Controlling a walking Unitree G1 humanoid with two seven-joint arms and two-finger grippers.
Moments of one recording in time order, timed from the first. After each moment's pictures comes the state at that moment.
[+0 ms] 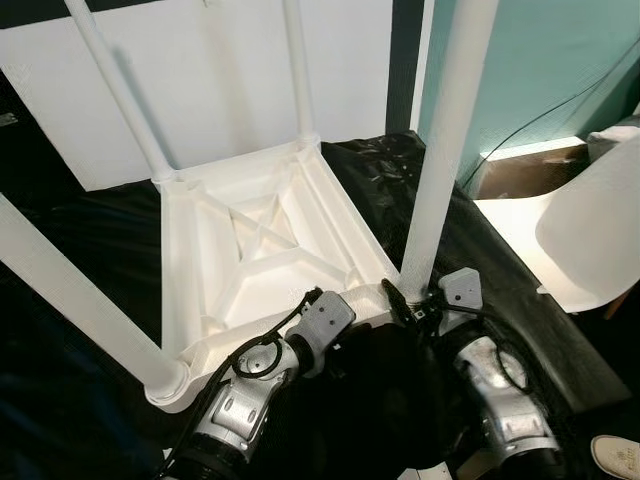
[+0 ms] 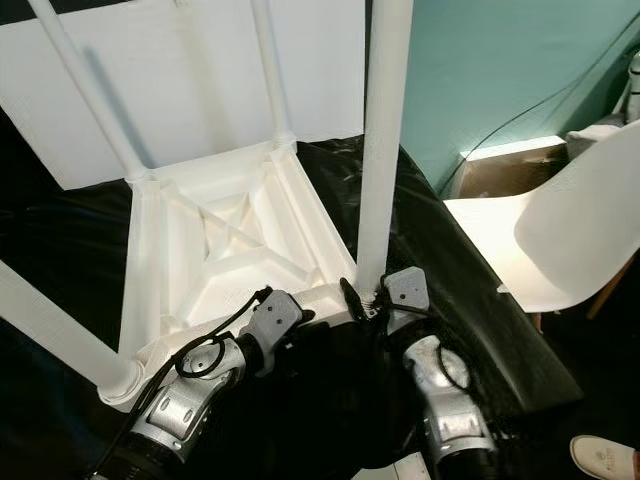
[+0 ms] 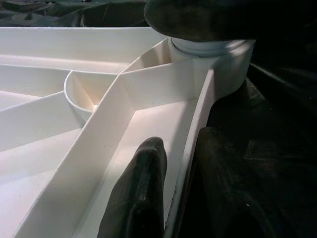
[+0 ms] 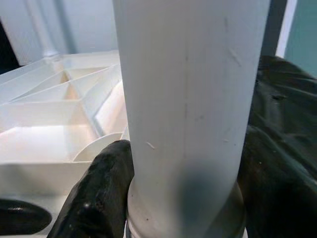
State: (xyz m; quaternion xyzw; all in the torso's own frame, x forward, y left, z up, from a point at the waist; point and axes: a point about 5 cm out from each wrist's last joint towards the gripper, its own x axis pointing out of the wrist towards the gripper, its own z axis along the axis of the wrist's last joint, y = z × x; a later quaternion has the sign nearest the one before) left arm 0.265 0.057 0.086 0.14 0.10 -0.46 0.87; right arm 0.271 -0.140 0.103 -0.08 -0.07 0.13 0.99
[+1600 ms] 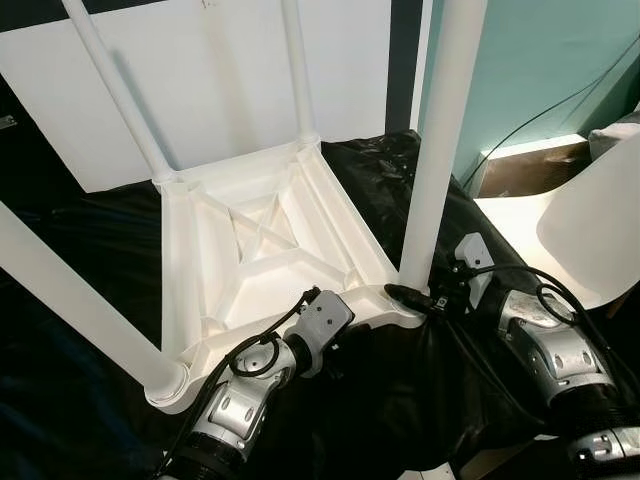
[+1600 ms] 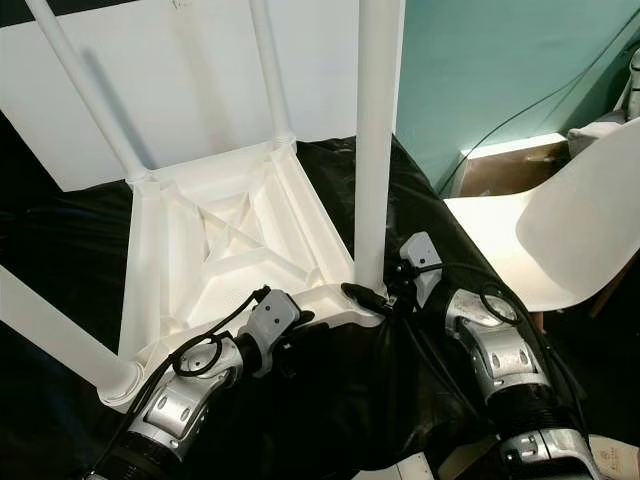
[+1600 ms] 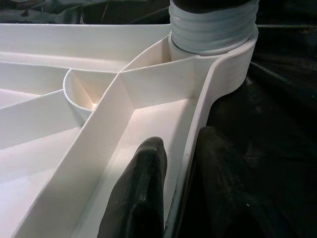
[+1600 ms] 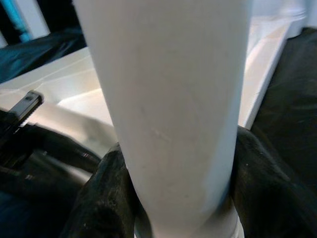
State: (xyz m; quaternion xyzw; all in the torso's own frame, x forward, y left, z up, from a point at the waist) left arm 0.265 0.062 0.081 0.13 0.11 -0.46 0.87; right arm 0.290 -0.161 0.117 -0.10 0.02 0.41 0.91
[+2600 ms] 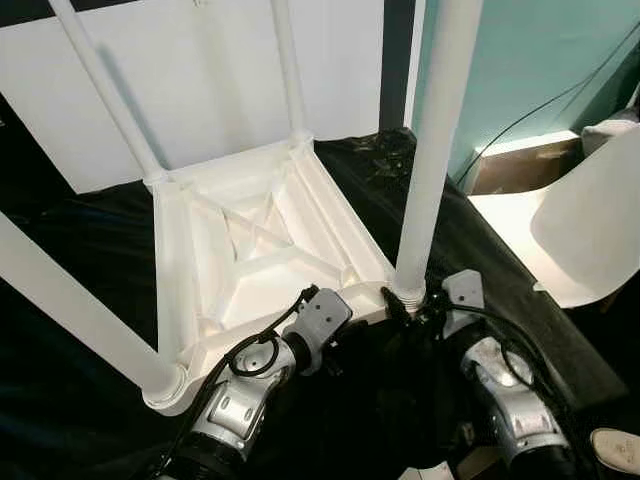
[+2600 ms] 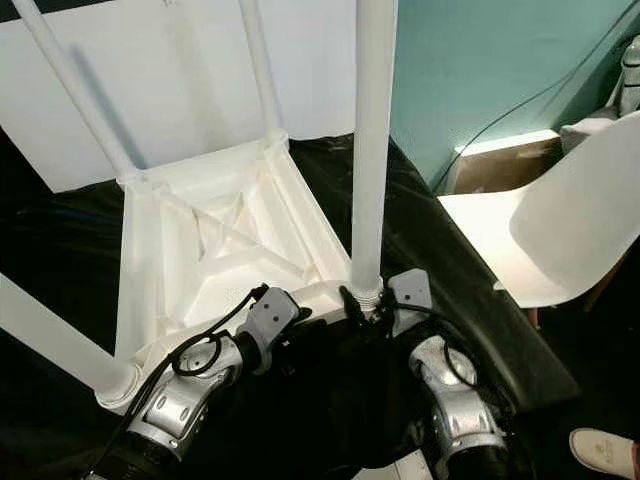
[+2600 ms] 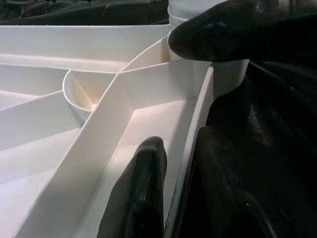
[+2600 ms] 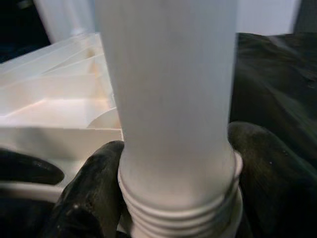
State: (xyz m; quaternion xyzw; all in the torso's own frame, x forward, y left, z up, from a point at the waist) left arm 0.266 0.061 0.084 0.13 0.10 -0.46 0.87; right arm 0.282 -0.155 0.102 -0.10 -0.03 0.25 0.96
